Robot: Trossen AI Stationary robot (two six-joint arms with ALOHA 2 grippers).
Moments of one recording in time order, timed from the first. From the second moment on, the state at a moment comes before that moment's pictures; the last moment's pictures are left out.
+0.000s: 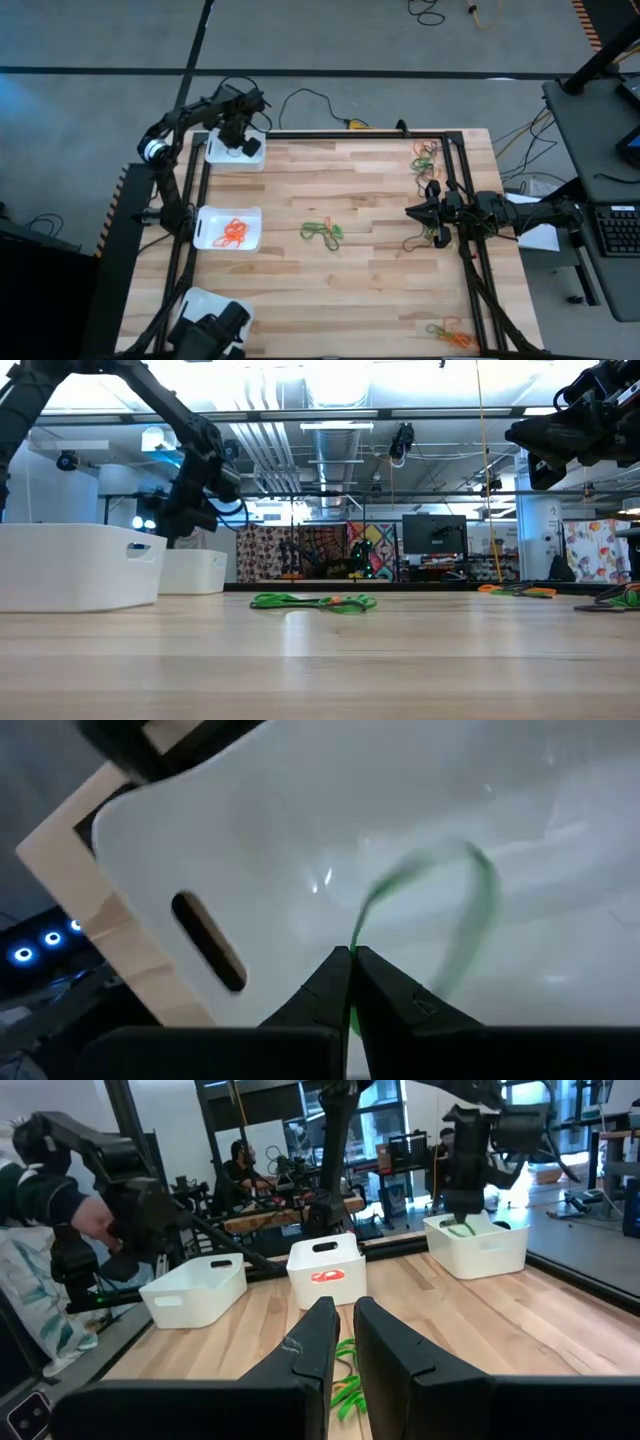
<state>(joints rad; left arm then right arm) 0.98 1.88 1.44 -1.29 -0.30 -0.15 0.06 0.06 0.01 0.11 0.05 0.16</state>
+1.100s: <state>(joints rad) 0.98 1.96 1.44 -1.28 -0.33 -0.09 0.06 0.06 0.01 0.11 0.05 0.16</state>
